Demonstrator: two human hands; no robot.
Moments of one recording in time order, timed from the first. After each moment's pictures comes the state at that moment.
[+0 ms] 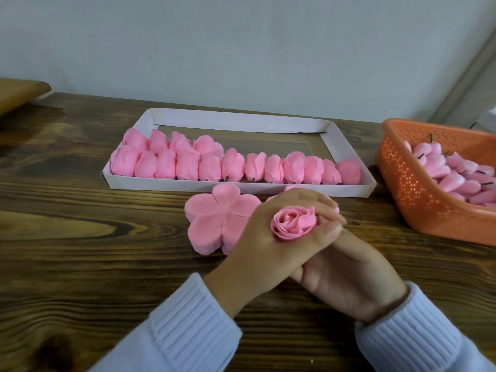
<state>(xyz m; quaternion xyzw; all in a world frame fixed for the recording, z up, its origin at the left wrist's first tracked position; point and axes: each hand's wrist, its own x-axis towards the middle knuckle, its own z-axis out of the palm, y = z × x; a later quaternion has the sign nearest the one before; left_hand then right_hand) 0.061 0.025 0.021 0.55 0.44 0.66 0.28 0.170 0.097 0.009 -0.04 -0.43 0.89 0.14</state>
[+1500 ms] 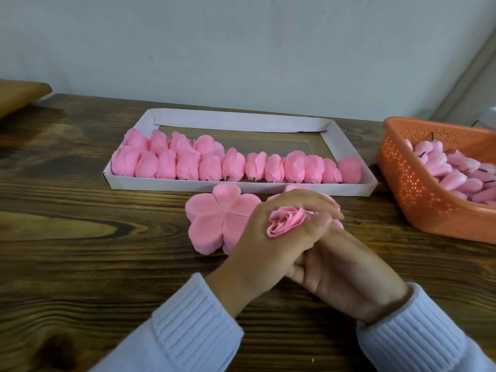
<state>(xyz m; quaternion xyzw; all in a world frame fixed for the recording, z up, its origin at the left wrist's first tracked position) 0.061 0.027 0.019 0.50 0.42 0.68 0.33 0.170 0.097 0.009 -0.13 -0.45 0.87 0.14</state>
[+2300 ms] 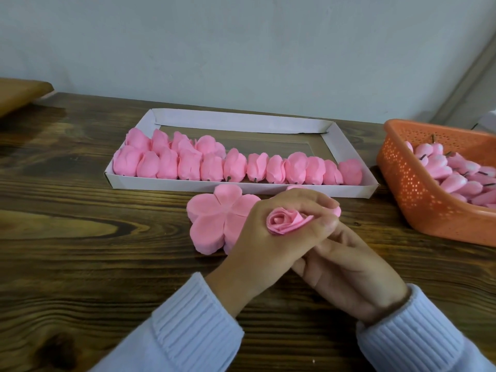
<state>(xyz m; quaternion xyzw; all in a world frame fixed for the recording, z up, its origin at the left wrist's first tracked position) 0.062 0.027 0.018 0.49 0.42 0.70 0.32 0.171 0.099 0.008 -0.02 -0.43 0.89 0.16</state>
